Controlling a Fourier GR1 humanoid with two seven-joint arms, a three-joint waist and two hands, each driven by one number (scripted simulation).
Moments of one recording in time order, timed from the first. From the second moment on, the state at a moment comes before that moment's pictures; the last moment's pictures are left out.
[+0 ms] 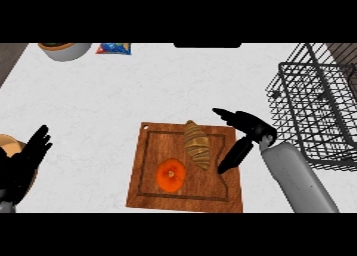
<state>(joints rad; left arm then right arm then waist) 0.05 0.39 0.07 -1.38 0.15 -0.02 0.15 -0.47 -0.16 0.22 -1.13 0.13 0.44 0.50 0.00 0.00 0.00</state>
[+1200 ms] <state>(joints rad) 0.02 0.33 0.17 -1.34 0.06 -0.10 0.13 -0.53 -0.02 0.20 -0.92 0.28 0.36 0.34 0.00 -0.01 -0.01</state>
